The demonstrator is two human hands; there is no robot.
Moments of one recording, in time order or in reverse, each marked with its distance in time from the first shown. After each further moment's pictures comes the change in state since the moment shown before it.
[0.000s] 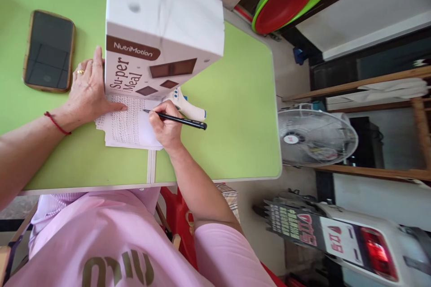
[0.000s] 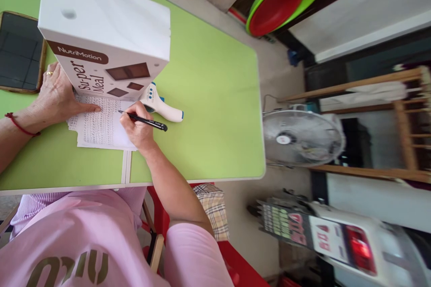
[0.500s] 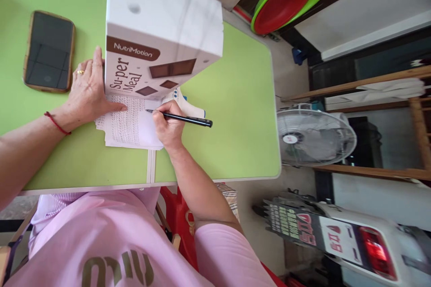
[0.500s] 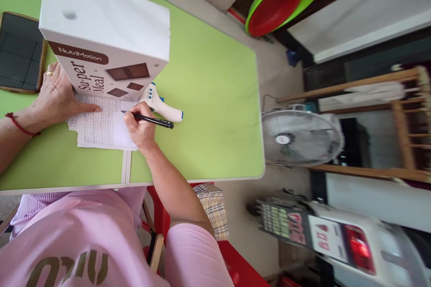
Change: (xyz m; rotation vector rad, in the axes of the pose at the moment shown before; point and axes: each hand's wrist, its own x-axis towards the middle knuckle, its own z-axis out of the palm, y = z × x) left_hand 0.000 0.005 -0.004 0.011 -0.023 -0.021; right_hand -0.001 0.000 0.003 -0.014 0.101 0.085
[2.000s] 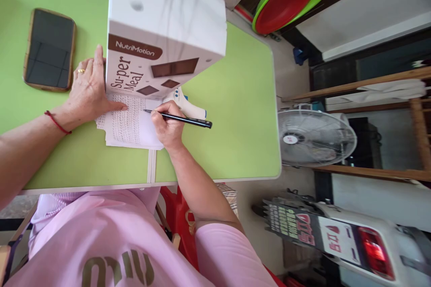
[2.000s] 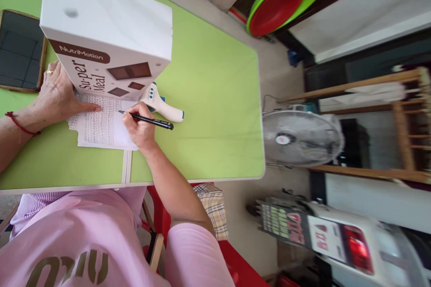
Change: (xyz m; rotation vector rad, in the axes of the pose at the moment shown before) left_hand 0.002 -0.016 0.012 -0.053 0.104 0.119; right_hand -0.002 0.000 -0.002 0.009 -0.060 -0.008
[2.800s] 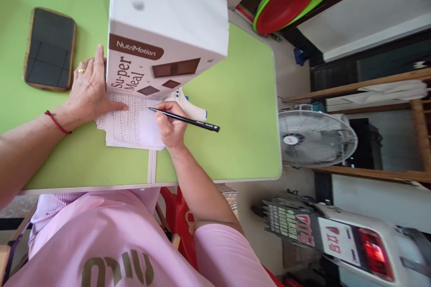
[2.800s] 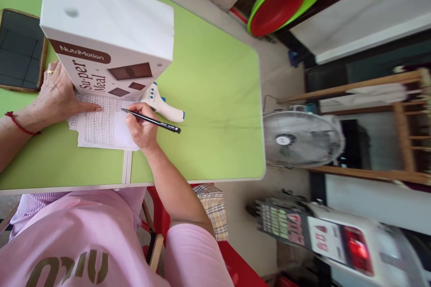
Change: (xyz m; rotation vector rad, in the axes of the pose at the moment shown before) left_hand 0.000 -0.004 0.002 -0.018 0.003 0.024; right_hand -0.002 -0.002 -0.007 0.104 -0.044 0.169
